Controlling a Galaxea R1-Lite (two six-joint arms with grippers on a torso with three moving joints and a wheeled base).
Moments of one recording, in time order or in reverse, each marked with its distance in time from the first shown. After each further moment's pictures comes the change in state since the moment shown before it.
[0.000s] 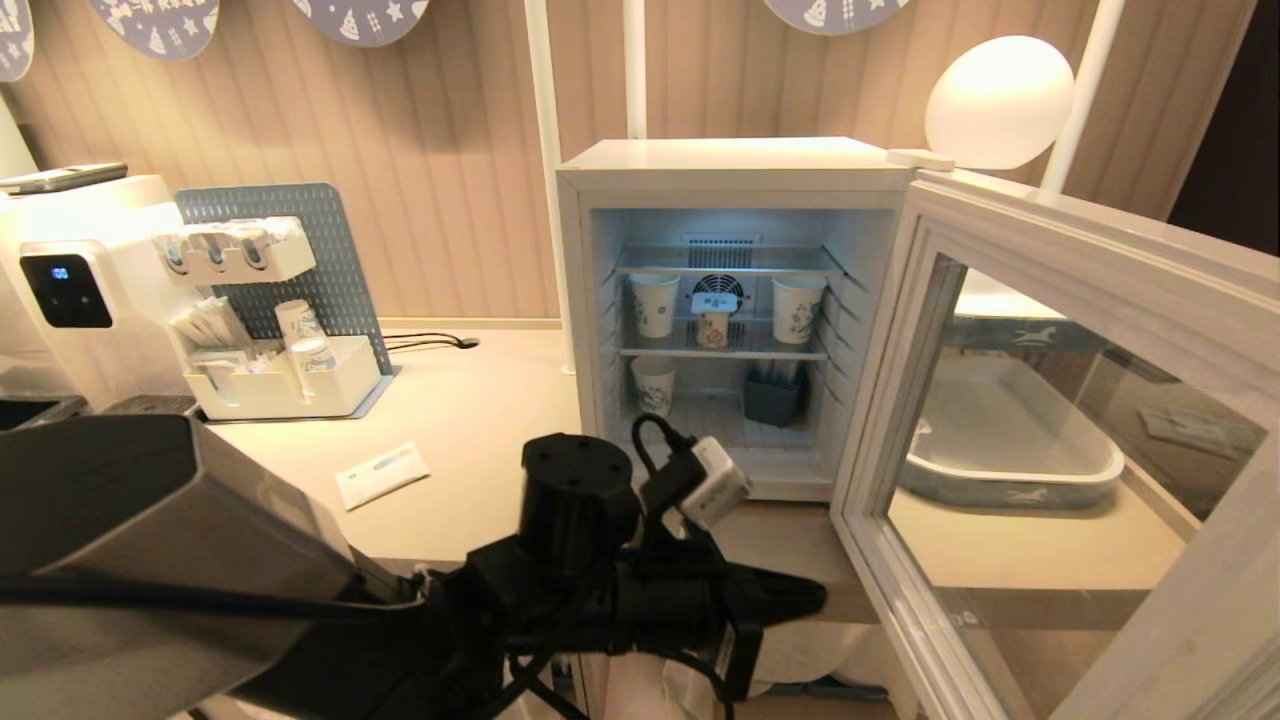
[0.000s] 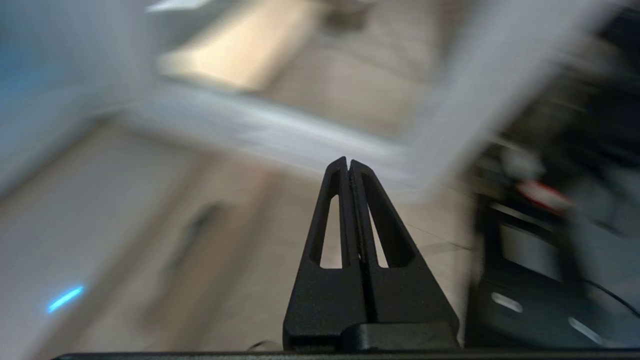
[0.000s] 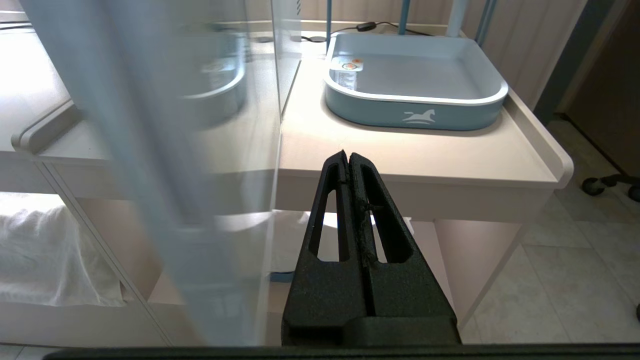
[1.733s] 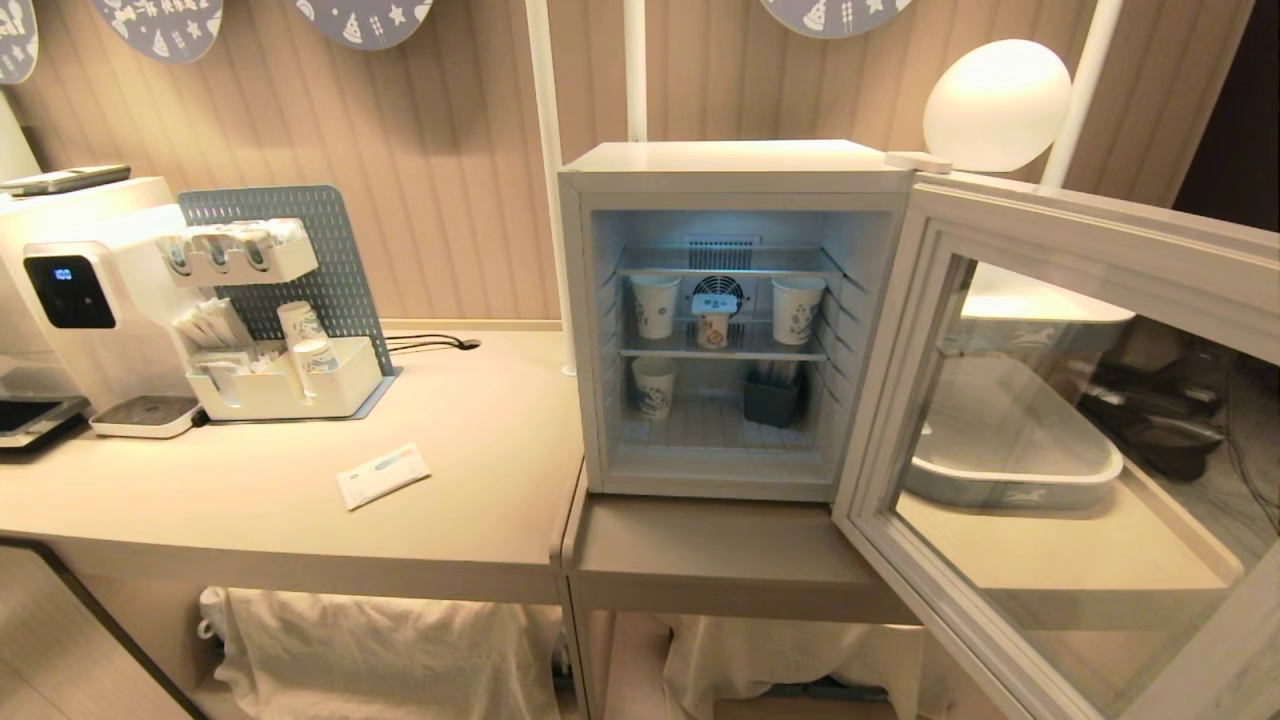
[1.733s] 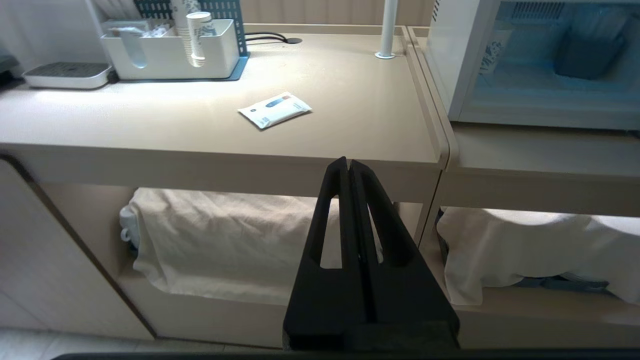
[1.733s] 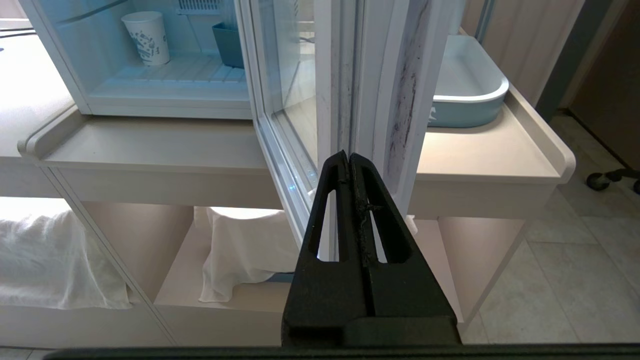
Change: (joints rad) left arm 0.805 -1.953 0.658 1.077 0.586 0.083; right arm 0.000 0.000 -0.002 0.003 -0.006 0.019
